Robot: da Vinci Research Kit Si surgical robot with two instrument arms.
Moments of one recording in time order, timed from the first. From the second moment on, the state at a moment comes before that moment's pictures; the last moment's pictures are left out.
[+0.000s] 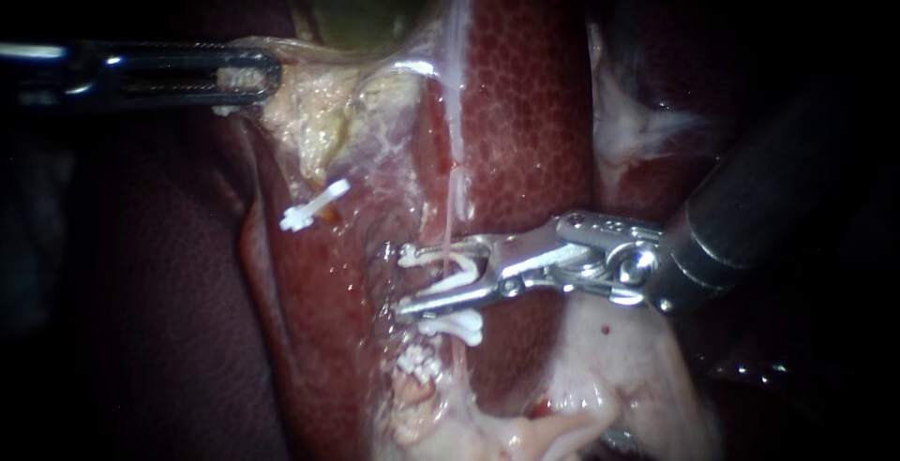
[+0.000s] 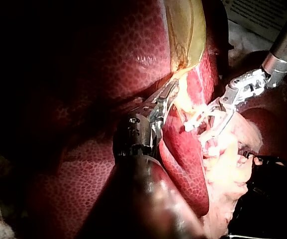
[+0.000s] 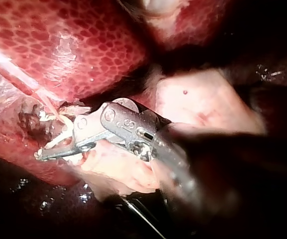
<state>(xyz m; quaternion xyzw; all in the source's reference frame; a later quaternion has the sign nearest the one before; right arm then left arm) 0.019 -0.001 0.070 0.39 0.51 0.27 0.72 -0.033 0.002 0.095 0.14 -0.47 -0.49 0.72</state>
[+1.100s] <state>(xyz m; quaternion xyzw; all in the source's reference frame) 0.018 -0.001 0.070 0.43 0.49 0.31 0.70 -0.033 0.001 0.095 0.14 -0.47 -0.49 0.72</state>
